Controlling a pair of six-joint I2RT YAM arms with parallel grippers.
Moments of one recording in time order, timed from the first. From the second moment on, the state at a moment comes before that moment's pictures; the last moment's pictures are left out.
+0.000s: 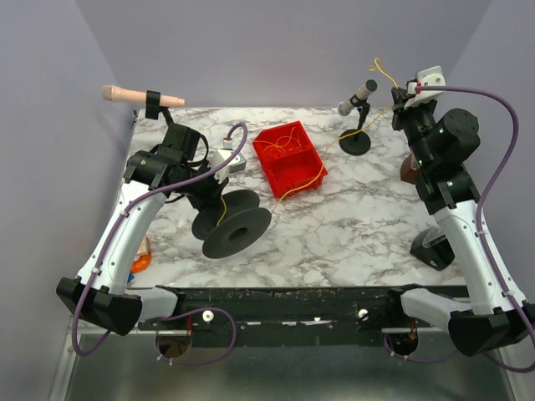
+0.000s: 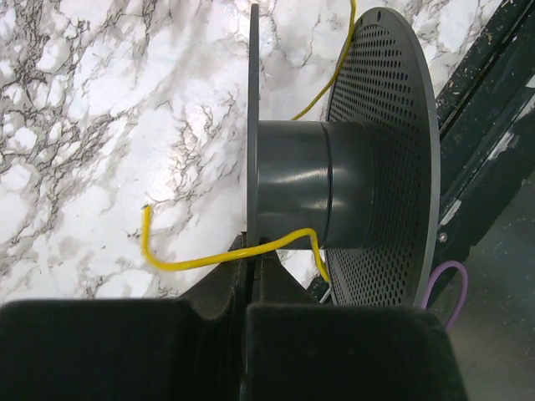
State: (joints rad) left arm -0.34 1.27 1.48 -1.28 0.46 0.53; right arm 0.22 1.12 1.30 0.02 0.01 -0.33
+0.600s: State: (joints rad) left arm -0.41 1.37 1.46 -1.24 0.47 0.46; right arm 0.21 1.10 1.29 0.04 -0.23 -0.23
